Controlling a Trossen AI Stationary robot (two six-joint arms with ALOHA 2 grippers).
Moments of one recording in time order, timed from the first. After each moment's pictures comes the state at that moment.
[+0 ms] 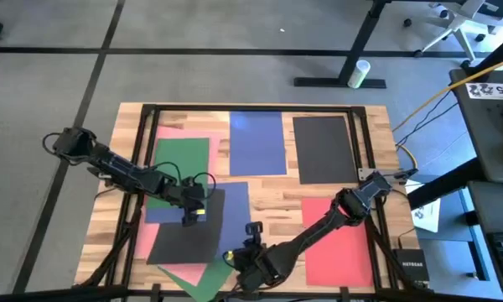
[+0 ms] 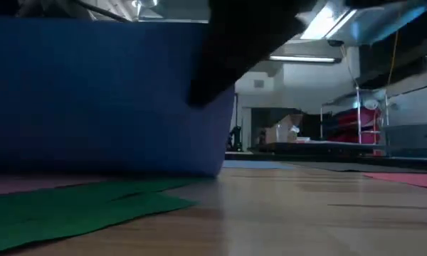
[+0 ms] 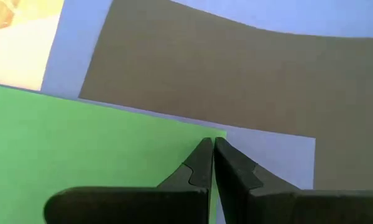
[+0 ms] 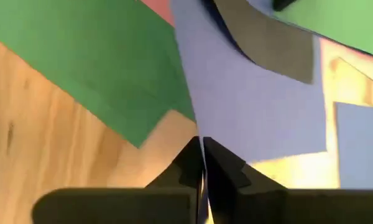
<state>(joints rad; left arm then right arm) -0.33 1.34 0.42 -0.12 -0.14 -0.52 0.62 2.44 2.19 -1.15 0.58 0.40</state>
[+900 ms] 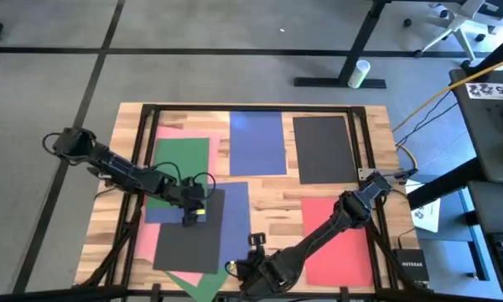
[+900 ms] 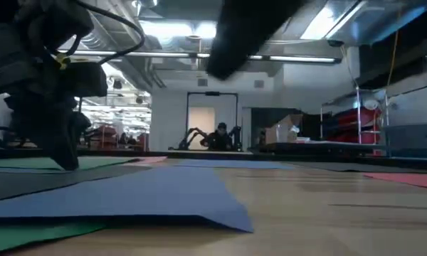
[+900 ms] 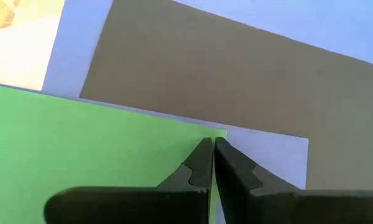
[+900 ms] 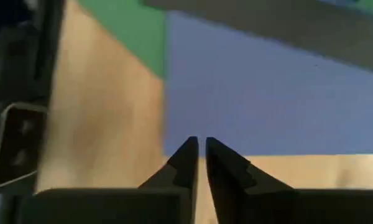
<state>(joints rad) -0.33 1.34 0.42 -0.12 -0.14 -0.52 0.66 2.44 2.19 -1.08 0.34 0.44</state>
